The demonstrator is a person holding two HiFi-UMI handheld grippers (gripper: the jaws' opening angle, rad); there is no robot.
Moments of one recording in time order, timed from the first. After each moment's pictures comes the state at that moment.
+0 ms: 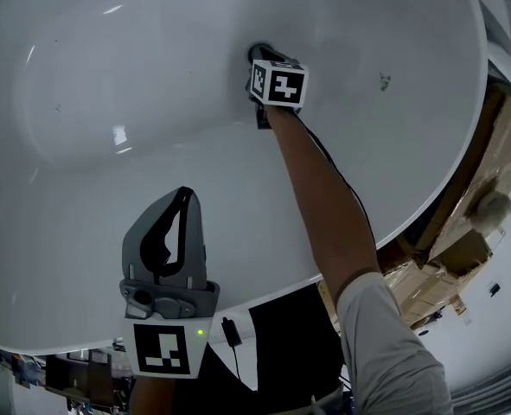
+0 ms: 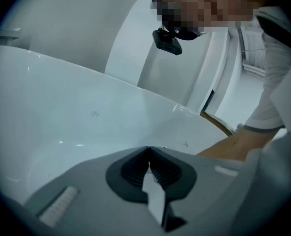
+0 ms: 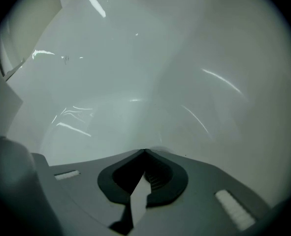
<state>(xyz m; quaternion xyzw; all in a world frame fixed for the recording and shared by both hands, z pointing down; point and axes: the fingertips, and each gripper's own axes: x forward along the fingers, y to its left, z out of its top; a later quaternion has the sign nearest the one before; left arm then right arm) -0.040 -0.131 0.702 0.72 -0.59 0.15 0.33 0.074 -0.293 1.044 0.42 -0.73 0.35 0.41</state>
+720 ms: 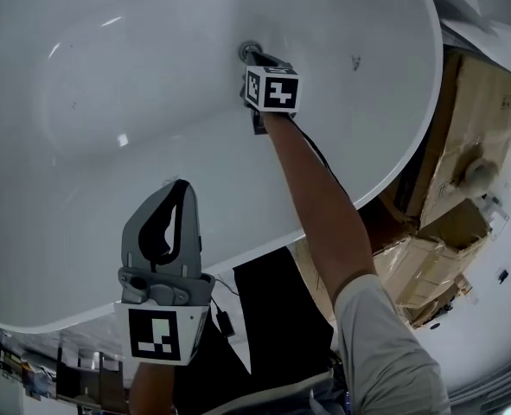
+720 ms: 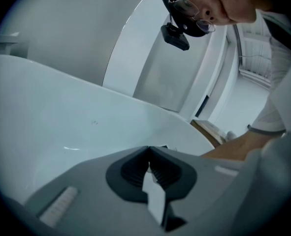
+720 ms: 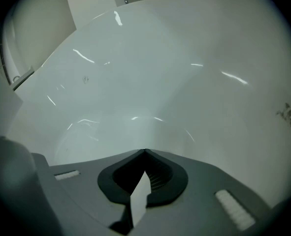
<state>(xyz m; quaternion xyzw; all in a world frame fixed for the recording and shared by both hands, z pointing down) -0.044 -0.106 0.615 0.73 -0.58 0.14 0.33 0.067 -0.268 0.930 0.42 -0.74 0.34 0.39</state>
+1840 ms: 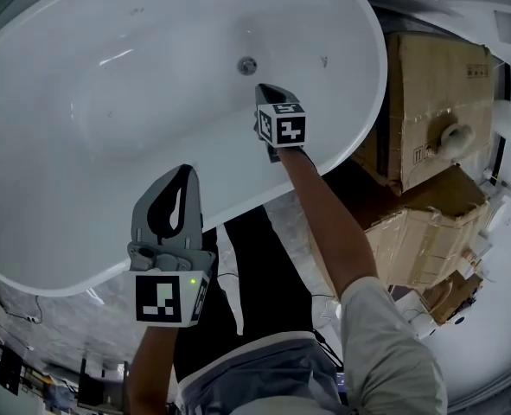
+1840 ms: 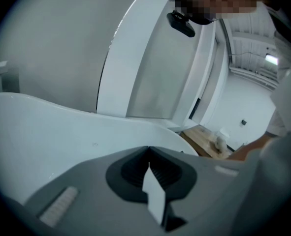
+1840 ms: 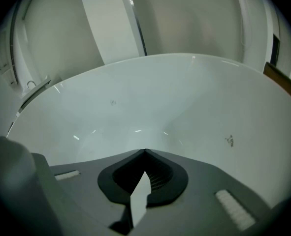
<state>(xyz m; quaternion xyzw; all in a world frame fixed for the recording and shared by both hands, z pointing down) -0.057 -0.103 0.455 0.75 -0.58 0.14 0.28 0.085 -0.209 0.745 0.42 -0.76 0.32 0.37</state>
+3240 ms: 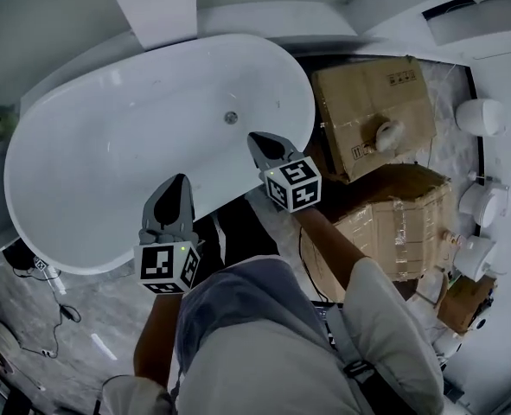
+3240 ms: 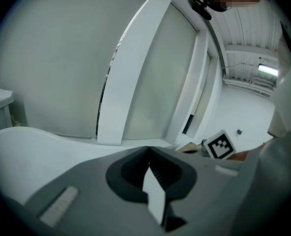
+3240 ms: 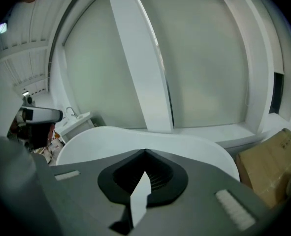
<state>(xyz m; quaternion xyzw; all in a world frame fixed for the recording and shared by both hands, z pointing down) -0.058 -0.047 0.197 0.77 -0.59 0.09 0.25 0.081 -0.128 0.301 0.38 -0.87 0.23 0.23</state>
